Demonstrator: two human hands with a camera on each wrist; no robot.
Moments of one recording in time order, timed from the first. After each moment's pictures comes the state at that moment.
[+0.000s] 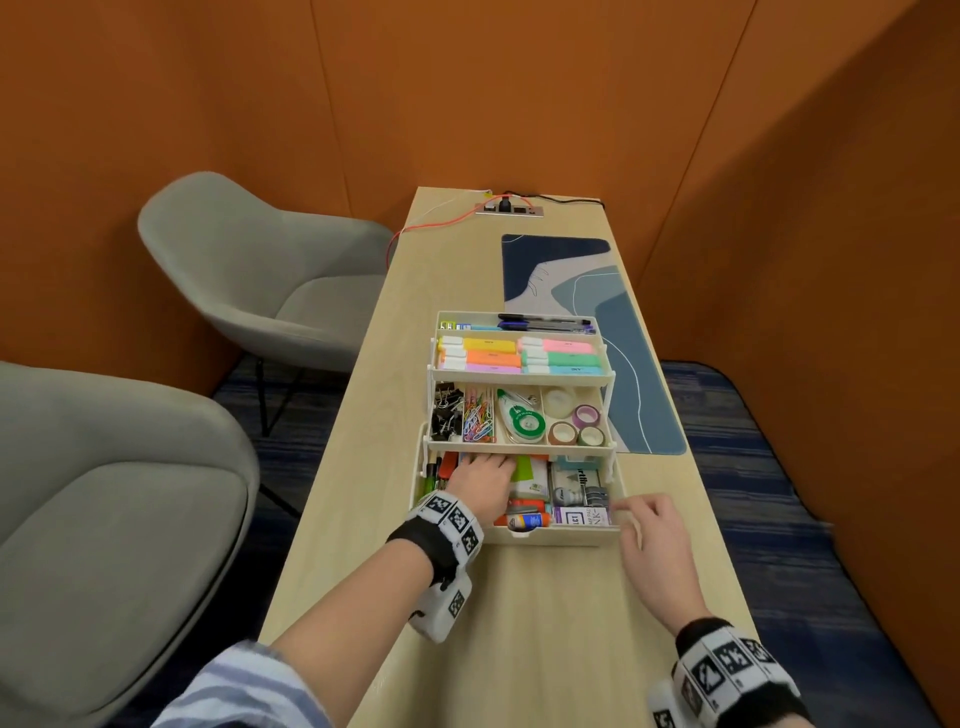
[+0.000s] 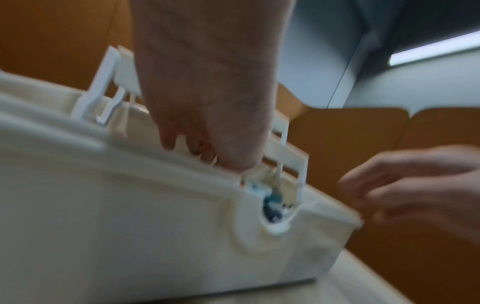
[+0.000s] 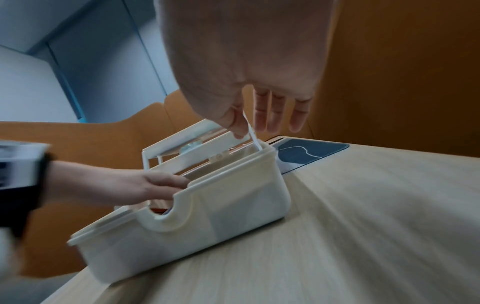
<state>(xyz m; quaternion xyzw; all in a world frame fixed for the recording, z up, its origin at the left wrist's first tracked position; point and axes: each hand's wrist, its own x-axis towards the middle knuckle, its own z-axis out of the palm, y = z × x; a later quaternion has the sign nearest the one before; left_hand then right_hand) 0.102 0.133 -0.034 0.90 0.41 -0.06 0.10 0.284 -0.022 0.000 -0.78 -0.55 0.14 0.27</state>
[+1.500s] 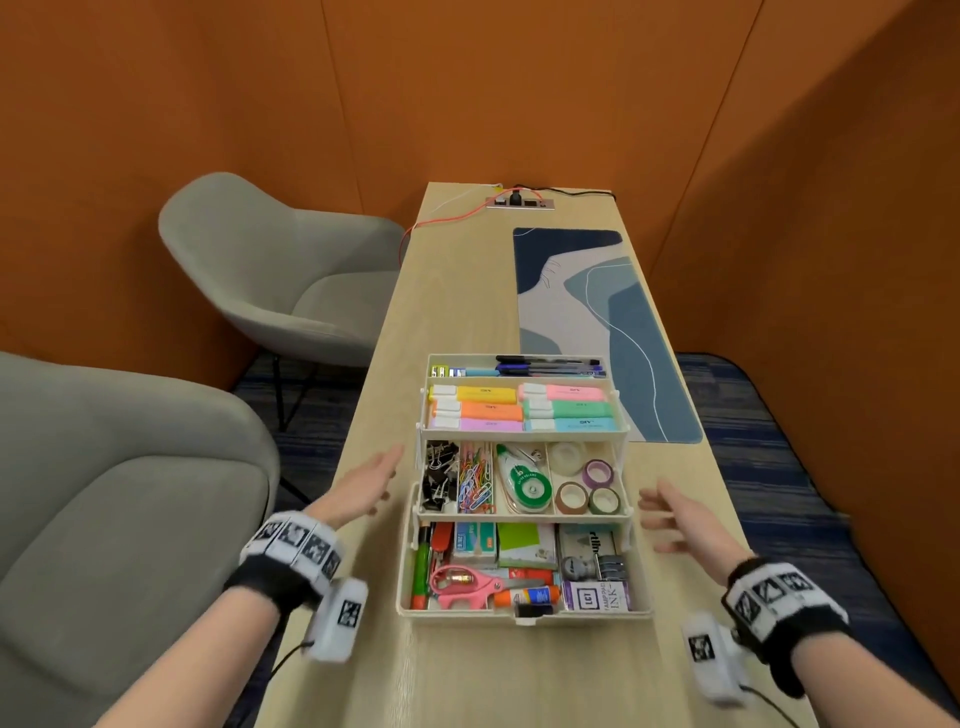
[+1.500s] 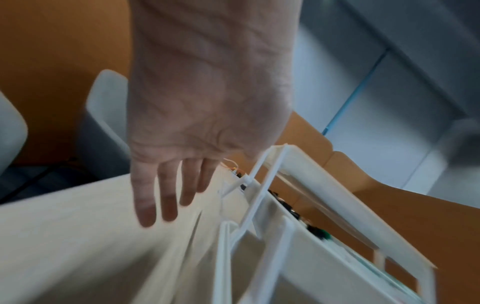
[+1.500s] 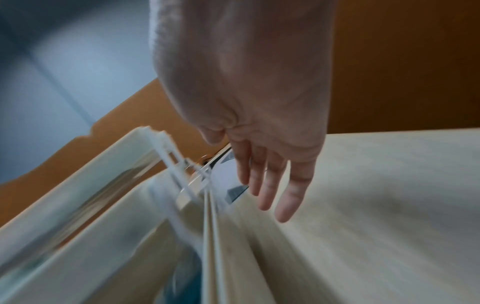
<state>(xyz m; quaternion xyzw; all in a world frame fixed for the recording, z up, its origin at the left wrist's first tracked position) -0.051 0.124 0.021 0.62 0.61 0.04 0.48 0.318 0.000 0.000 -0.77 -0.29 0.48 0.31</state>
